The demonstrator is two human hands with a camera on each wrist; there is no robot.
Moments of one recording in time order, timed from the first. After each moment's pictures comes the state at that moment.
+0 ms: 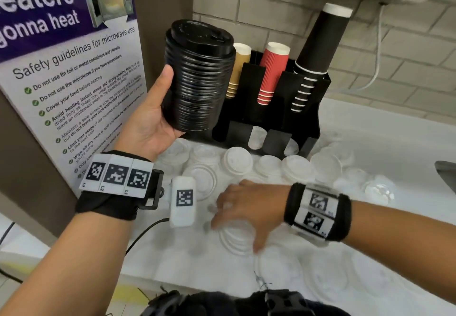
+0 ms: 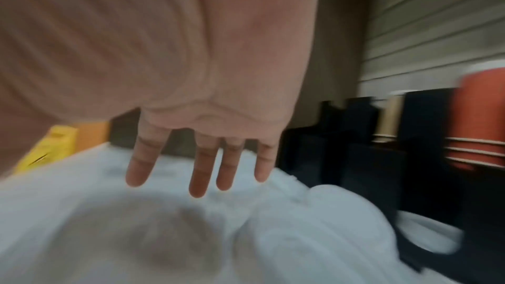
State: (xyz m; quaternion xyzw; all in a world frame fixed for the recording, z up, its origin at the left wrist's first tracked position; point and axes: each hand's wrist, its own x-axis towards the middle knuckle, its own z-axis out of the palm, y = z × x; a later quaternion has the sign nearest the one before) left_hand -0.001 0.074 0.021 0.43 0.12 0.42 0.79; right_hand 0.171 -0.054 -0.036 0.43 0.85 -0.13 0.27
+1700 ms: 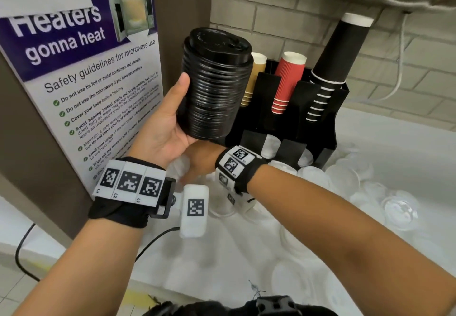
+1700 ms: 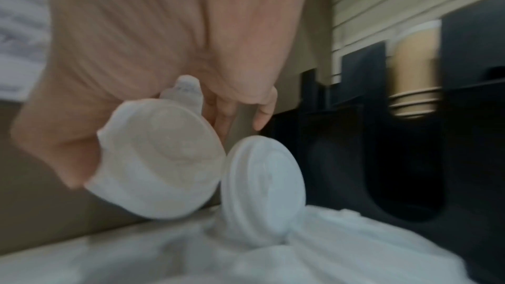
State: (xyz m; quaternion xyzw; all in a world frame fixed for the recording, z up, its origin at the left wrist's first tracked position) left_hand -0.002 0.074 0.029 0.41 0.11 0.42 0.80; right_hand 0.107 0.077 -0.031 0.59 0.79 -0.18 -0.03
